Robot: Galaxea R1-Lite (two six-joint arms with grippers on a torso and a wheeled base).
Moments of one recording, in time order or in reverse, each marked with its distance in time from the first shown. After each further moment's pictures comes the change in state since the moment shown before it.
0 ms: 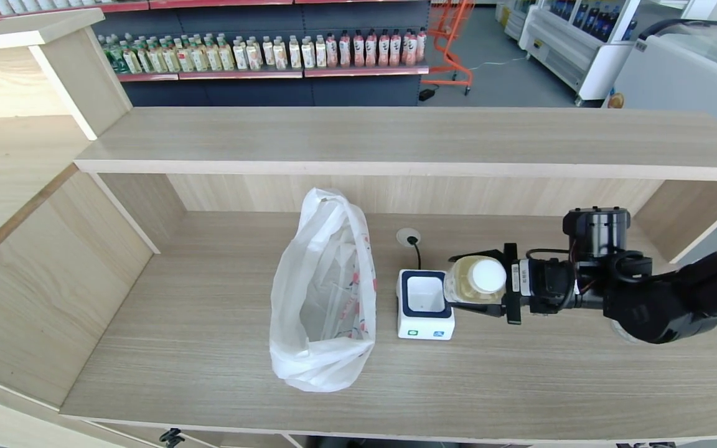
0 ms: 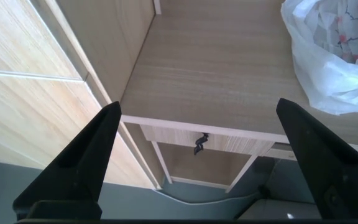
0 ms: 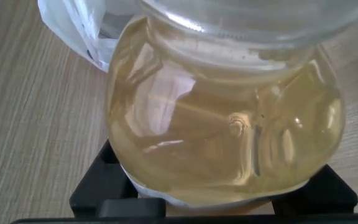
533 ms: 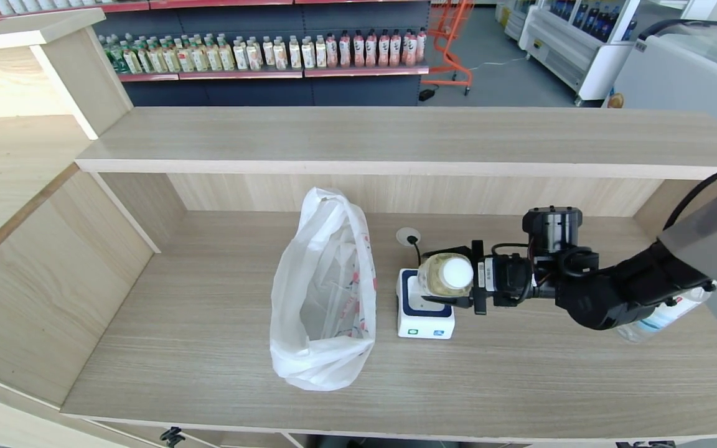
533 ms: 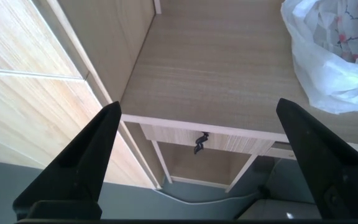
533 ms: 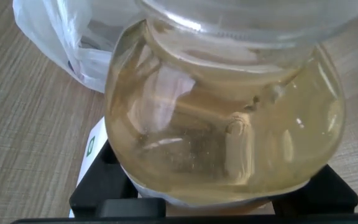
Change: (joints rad) left arm 0.000 0.000 0.000 0.000 0.000 0.000; right arm 0.051 0.162 -0.173 -0.031 0.030 -0.005
